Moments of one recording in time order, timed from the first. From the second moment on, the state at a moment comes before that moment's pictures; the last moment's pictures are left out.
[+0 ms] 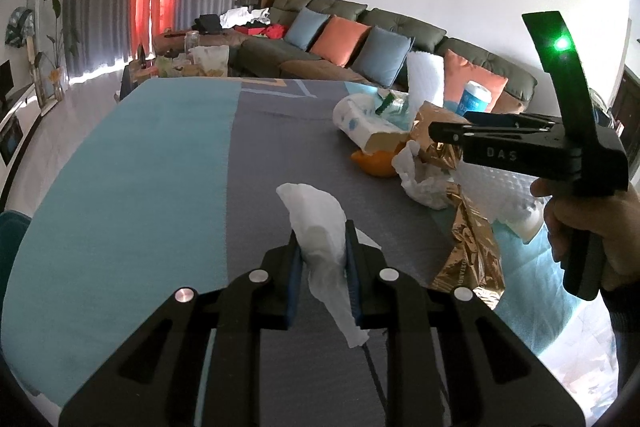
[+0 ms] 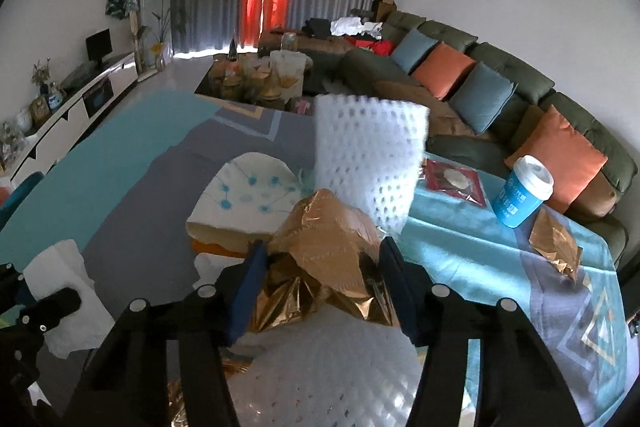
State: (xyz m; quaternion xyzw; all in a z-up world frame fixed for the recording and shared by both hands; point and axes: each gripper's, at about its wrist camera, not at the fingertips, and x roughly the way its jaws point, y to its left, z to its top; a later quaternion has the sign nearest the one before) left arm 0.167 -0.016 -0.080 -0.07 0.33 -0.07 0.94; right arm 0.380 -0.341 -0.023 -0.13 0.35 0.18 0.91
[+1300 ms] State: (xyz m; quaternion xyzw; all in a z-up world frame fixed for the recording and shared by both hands) left arm 0.096 0.021 -0.034 -0.08 0.25 -0.02 0.97; right arm 0.287 -0.343 0.048 -0.03 0.25 0.25 0.94
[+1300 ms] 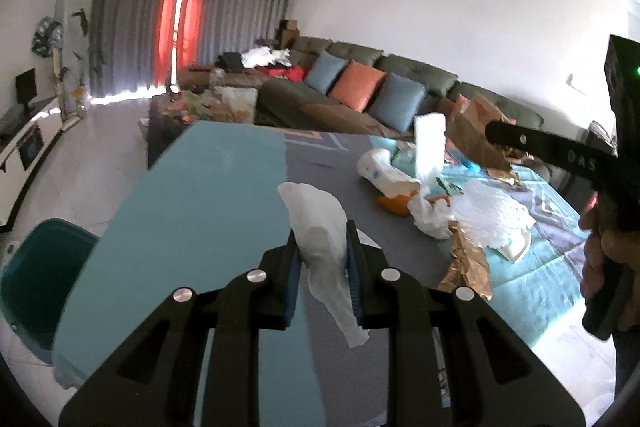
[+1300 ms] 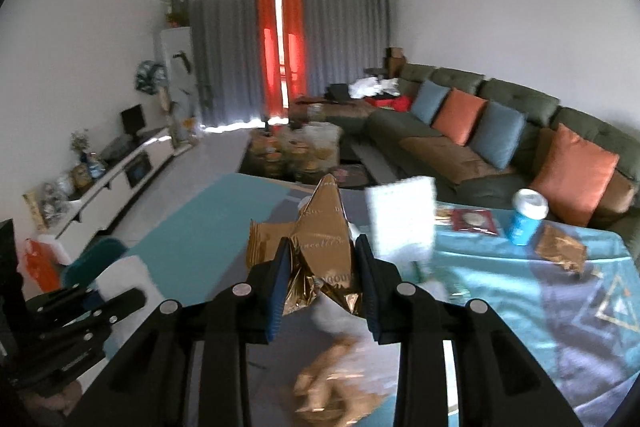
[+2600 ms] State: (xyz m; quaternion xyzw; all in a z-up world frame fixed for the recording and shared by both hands) left arm 0.000 0.339 -0.072 -0.19 0.29 0.27 0.90; right arm 0.260 0.051 -0.018 -0.13 0.41 0.55 0.72
